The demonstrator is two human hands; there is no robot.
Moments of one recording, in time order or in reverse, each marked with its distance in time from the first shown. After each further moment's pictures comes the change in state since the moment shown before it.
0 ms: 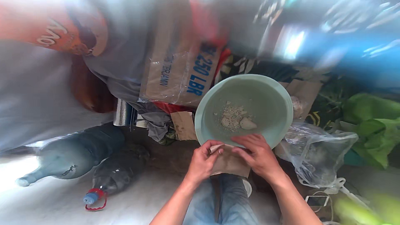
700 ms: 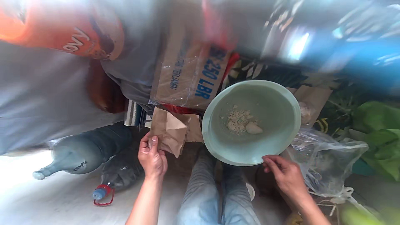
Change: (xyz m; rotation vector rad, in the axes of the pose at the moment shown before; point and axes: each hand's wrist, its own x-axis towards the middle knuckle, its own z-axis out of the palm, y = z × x) left_hand -0.004 -0.031 -0.134 -0.363 0.863 0.037; right_hand -0.067 0.029 -0.025 0.188 0.063 0.404
